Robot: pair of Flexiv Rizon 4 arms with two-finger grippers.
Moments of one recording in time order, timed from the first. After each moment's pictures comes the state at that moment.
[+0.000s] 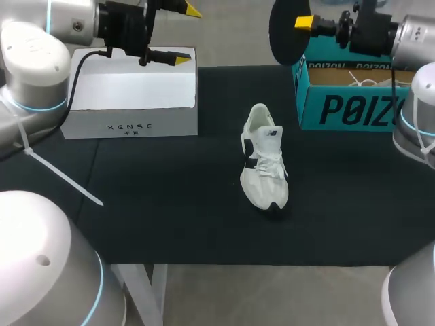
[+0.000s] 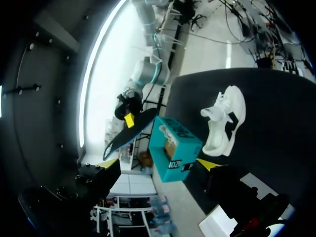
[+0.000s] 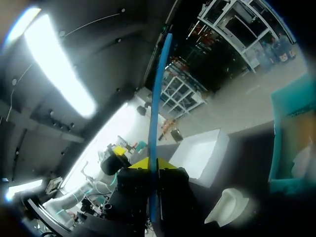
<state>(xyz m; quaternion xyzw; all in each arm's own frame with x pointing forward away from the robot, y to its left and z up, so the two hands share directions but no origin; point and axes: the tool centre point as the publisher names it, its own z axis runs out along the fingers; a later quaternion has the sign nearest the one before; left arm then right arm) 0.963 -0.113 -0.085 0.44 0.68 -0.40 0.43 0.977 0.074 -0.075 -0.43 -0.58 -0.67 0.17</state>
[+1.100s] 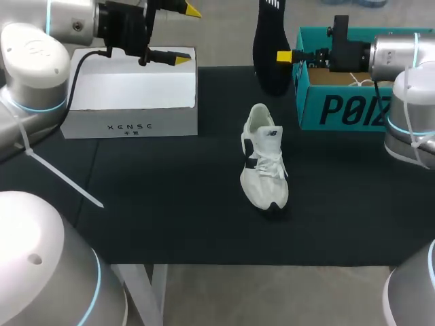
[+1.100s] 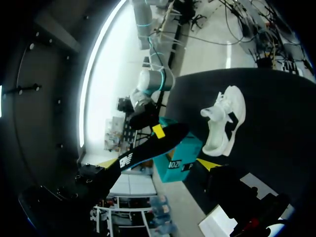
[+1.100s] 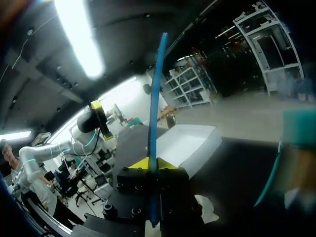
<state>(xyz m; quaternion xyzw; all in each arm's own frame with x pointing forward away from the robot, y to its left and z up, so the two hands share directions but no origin) 0.963 -0.112 -0.085 0.44 0.68 -0.40 0.43 0.992 0.100 -0.169 -0.32 -0.69 -0.64 0.09</state>
